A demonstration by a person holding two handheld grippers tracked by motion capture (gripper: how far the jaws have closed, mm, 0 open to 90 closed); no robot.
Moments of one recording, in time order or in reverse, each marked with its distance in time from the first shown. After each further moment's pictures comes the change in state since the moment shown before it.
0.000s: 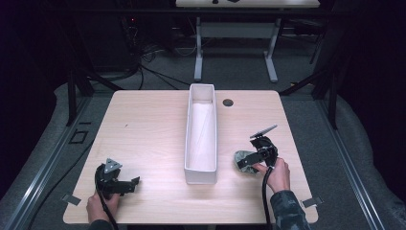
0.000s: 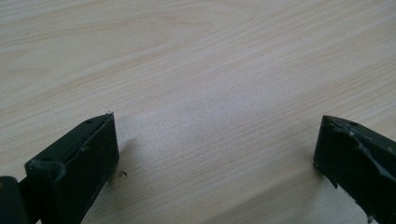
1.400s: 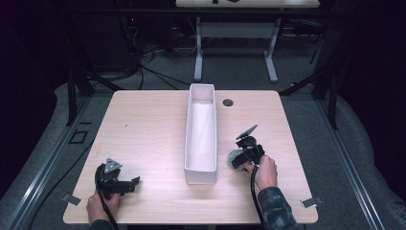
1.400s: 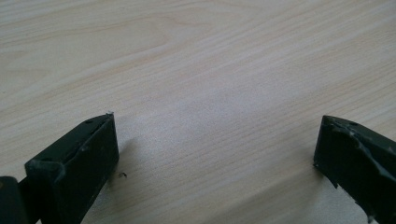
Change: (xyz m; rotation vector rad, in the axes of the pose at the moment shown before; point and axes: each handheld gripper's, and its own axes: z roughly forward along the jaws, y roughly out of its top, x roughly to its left) left arm 0.000 0.000 0.000 0.000 0.001 0.000; right arm 0.024 0.019 0.036 0.061 -0.173 -0.087
